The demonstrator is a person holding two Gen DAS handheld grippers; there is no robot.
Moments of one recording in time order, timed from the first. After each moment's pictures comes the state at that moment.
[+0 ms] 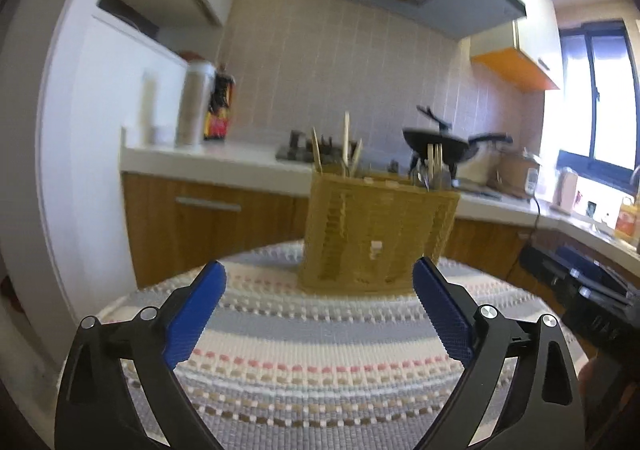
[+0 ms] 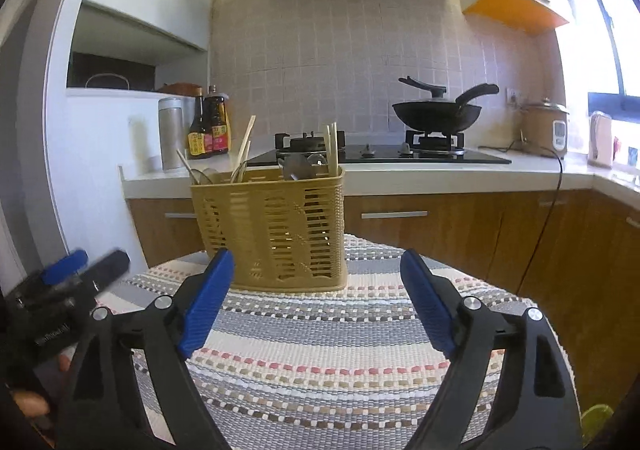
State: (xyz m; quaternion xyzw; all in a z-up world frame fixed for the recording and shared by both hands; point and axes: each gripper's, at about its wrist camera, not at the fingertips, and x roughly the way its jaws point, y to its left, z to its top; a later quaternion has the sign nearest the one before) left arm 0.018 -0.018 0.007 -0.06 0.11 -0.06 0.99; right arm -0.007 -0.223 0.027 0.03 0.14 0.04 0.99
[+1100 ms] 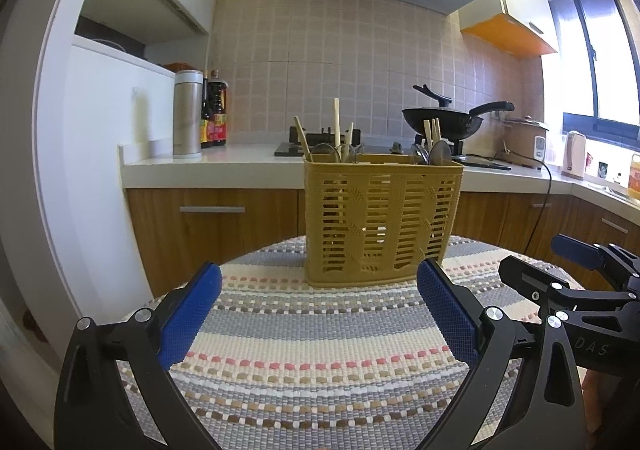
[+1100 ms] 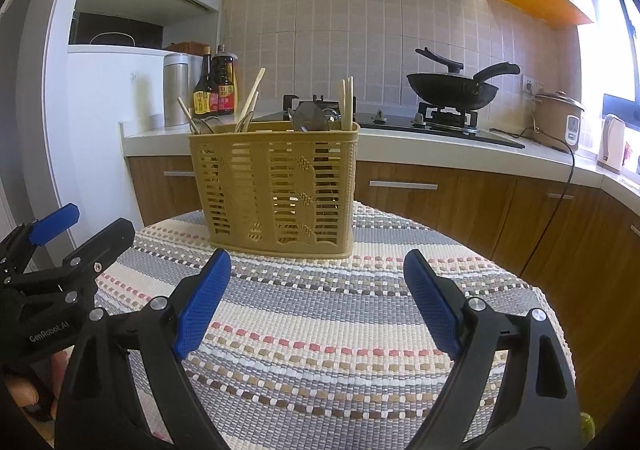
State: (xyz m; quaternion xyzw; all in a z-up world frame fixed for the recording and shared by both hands) left arm 0.027 -0.041 0.002 0.00 0.14 -0.06 0.99; right arm 0.014 -0.215 0.009 0.00 0.20 0.05 0.98
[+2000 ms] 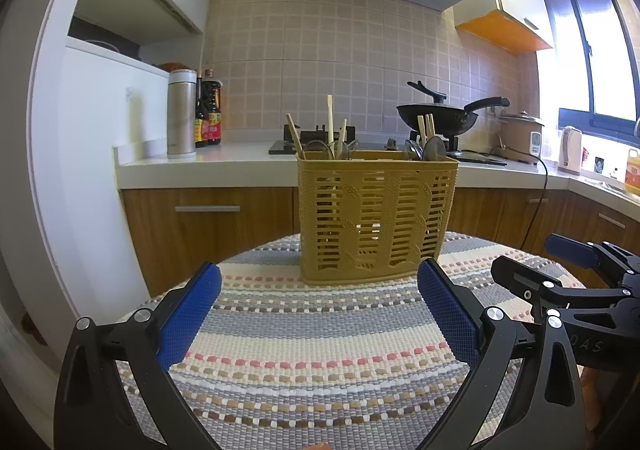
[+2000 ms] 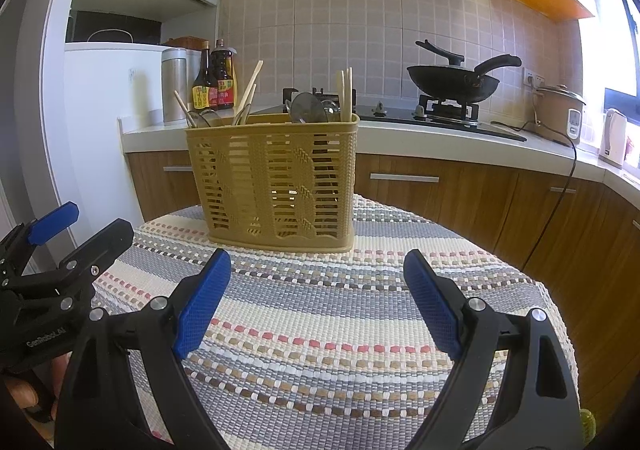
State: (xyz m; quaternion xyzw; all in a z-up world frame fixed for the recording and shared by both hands) left arm 0.026 -0.045 0.001 0.00 0.15 -0.07 0.99; right arm 0.019 -0.214 0.006 0.01 0.21 0.05 0.98
